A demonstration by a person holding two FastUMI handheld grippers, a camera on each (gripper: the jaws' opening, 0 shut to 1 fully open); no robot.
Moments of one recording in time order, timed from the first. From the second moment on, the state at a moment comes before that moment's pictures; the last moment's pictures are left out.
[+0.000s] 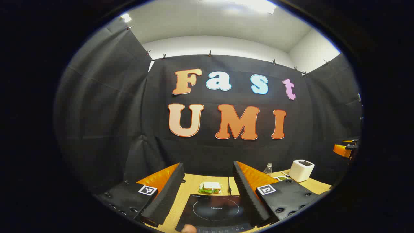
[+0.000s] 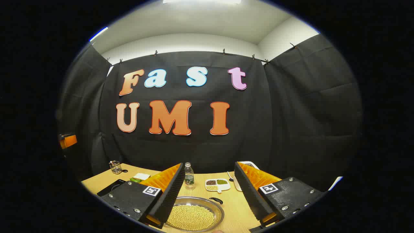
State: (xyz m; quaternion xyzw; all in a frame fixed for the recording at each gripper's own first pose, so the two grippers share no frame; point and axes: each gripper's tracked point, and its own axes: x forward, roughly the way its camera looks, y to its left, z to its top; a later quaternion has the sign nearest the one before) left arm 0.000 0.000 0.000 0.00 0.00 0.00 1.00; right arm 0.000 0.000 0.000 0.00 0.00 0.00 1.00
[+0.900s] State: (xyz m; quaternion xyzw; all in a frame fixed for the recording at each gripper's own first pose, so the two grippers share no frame) left arm -0.013 -0.004 0.012 0.01 -0.01 0.00 1.00; right arm -0.004 -0.001 0.003 0.01 0.00 0.00 1.00
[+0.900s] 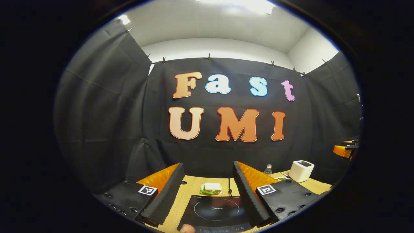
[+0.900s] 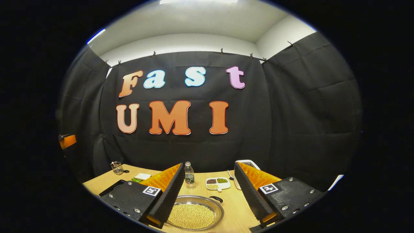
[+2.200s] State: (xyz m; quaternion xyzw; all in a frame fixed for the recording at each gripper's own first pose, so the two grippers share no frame) left arm -0.007 0.015 -0.008 0.01 0.01 0.02 1.00; right arm -0.034 0.043 -0.132 -0.01 0.13 0.07 0.99
